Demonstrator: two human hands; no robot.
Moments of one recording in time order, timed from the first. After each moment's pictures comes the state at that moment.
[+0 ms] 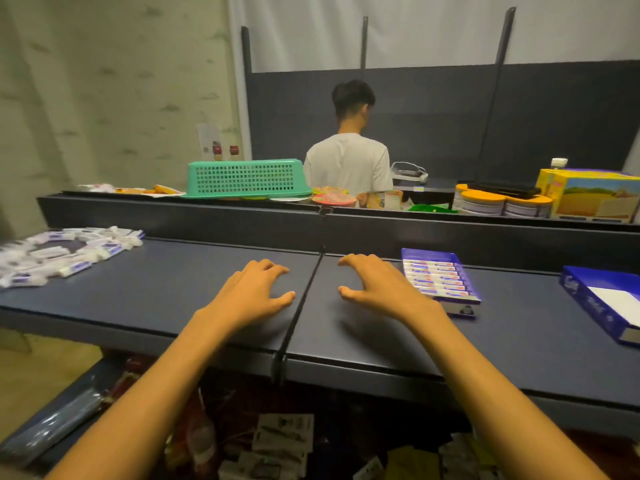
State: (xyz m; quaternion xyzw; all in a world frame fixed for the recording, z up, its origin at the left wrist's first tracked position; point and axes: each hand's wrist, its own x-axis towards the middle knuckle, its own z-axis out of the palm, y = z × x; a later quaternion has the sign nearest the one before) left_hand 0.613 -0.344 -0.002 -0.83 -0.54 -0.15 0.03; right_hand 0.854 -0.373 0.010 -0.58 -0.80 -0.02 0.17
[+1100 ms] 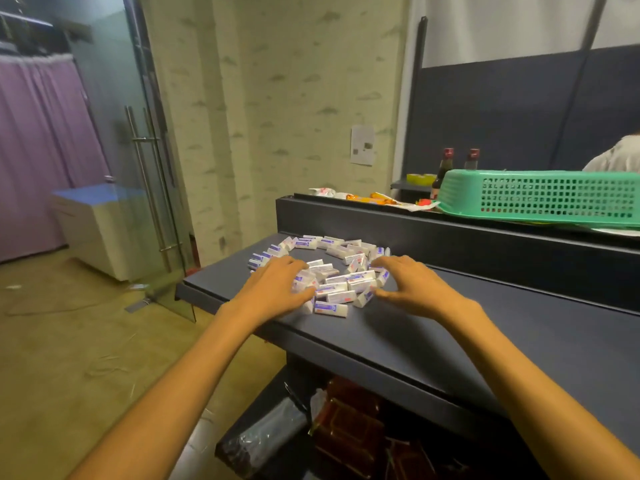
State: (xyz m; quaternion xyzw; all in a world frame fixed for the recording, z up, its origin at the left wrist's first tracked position) left_hand 0.075 -0.207 -0.004 -0.73 -0.66 -0.17 0.02; right_hand 0.328 -0.158 0.004 -0.48 -0.86 0.00 0.16
